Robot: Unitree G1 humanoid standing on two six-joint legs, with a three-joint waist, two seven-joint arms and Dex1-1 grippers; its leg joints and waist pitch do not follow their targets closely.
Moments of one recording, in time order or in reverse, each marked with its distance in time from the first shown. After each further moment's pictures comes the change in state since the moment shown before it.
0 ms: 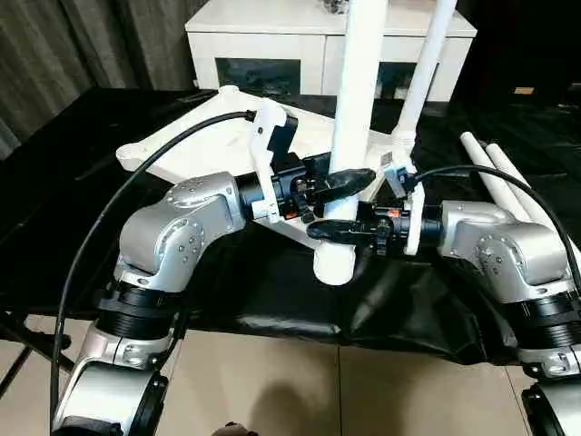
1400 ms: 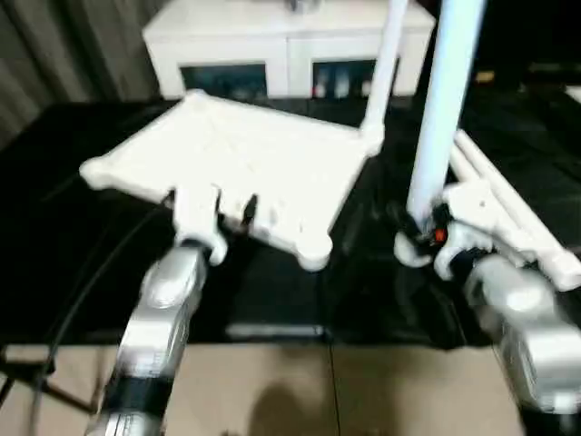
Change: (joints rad) left arm 0.506 -0.109 0.097 -0.054 0.511 -0.561 0.655; right arm 0.504 0.181 -0.170 -0.484 -0.373 -0.223 -0.848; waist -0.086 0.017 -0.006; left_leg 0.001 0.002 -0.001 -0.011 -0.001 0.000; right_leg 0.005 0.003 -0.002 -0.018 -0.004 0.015
